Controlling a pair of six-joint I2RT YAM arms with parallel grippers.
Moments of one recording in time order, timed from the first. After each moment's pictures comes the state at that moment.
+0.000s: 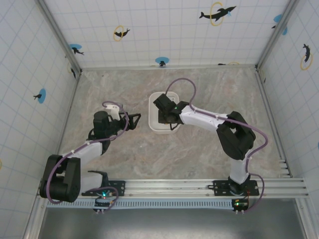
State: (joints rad) left arm -0.18 1.23 0.36 0.49 0.55 -0.31; right arm 0.86 1.91 1.39 -0.56 0.21 0.73
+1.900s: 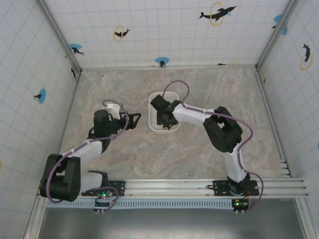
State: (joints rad) left arm -0.18 1.24 0.40 0.43 0.55 -0.30; right arm 0.84 2.08 1.49 -0.61 0.19 0.72
